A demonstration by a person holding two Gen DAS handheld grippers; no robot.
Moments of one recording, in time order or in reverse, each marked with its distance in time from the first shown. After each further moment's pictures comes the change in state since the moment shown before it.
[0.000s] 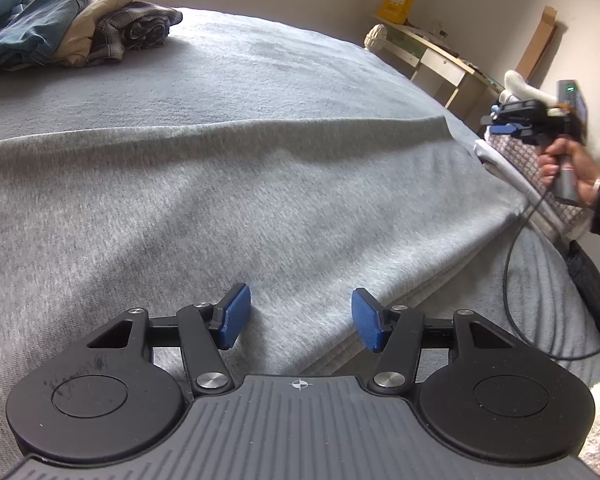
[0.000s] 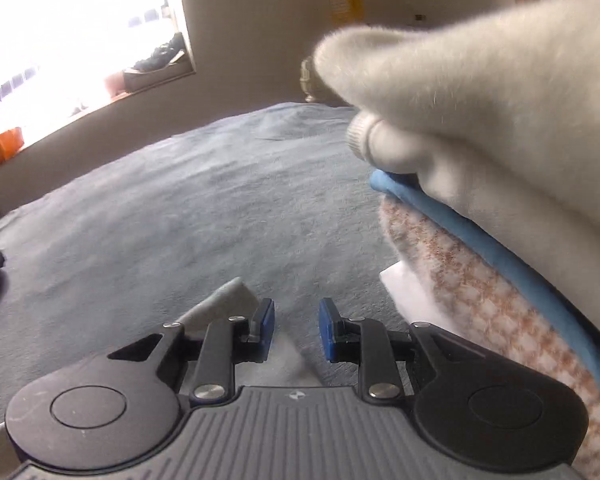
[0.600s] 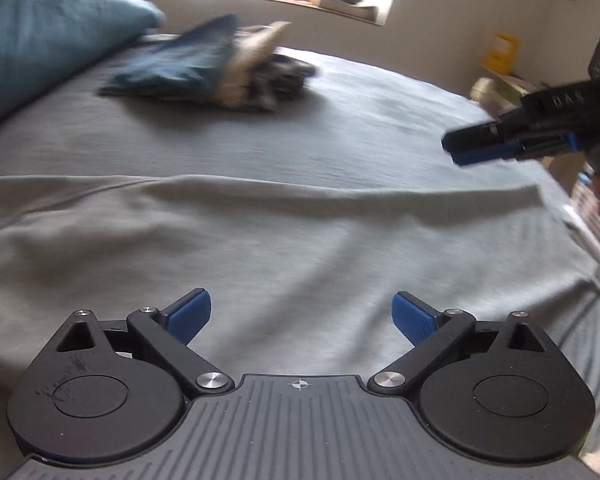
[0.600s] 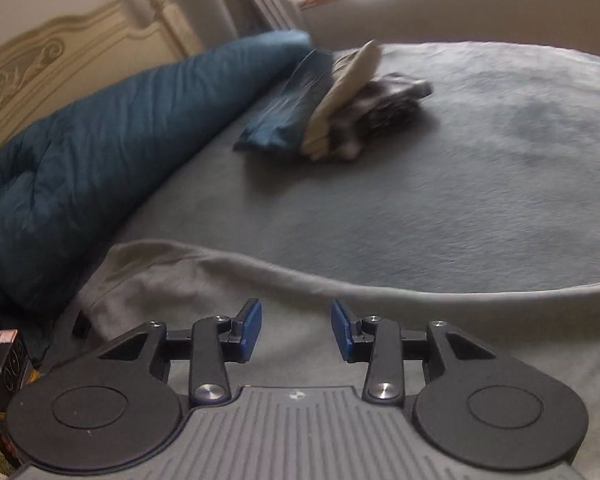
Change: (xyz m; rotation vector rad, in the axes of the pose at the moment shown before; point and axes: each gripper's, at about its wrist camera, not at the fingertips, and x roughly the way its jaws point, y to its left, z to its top) left arm -0.098 0.027 0.005 -0.172 -0.104 0.373; right arm -0.094 0.337 -0.089 -0.476 0.477 0.774
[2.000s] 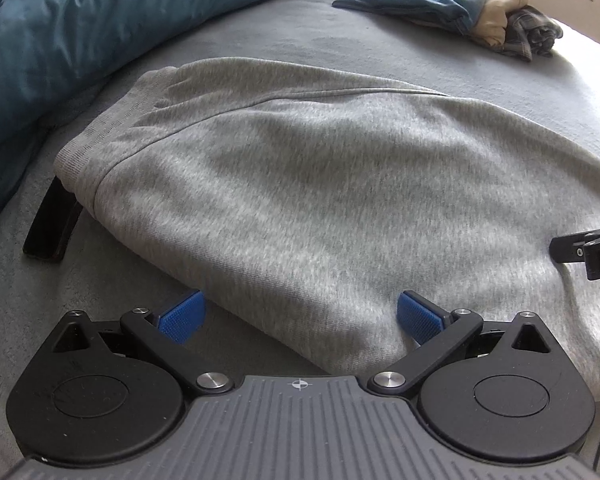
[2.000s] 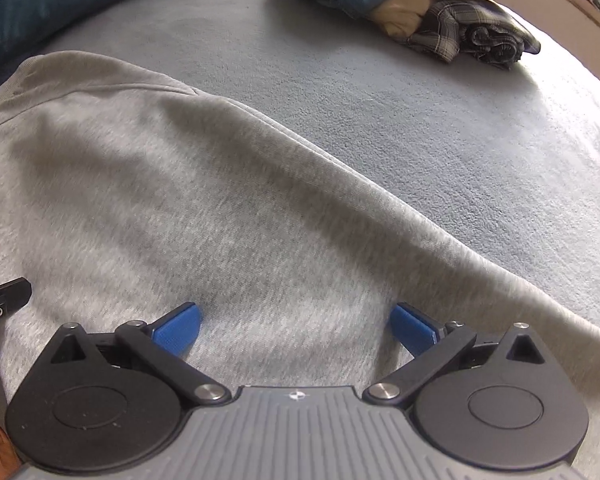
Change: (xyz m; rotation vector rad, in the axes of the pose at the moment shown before) left arm 0.016 0.080 -0.027 -0.218 0.194 0.535; right arm 0.167 0.060 -0.033 -0.297 0.271 -0.342
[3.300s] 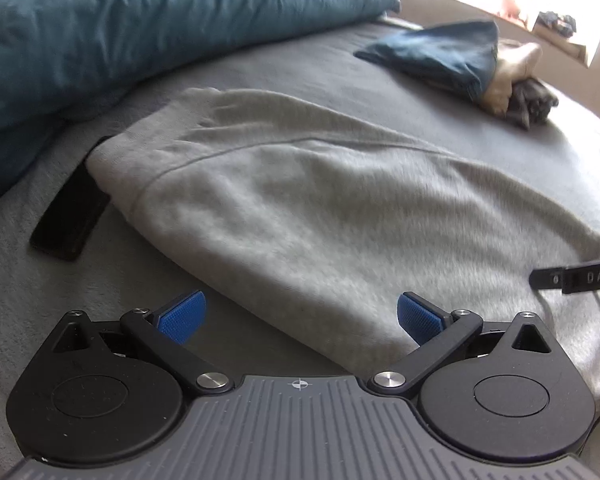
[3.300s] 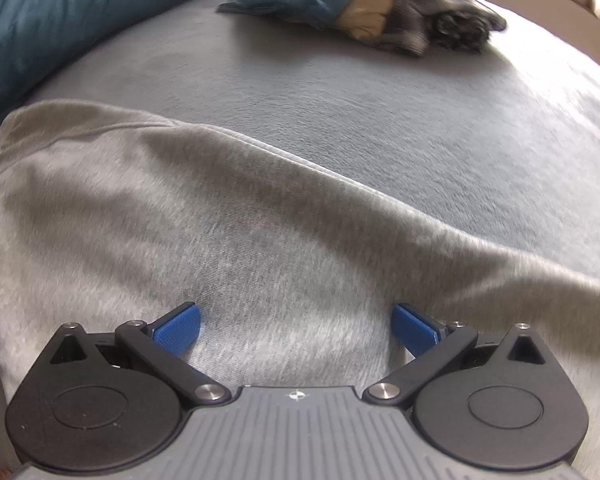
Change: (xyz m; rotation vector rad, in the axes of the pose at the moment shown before) left arm -0.018 0.050 -0.011 -0.137 -0.136 -0.102; right arm -0.003 0.000 0.001 0.114 -0.072 0.014
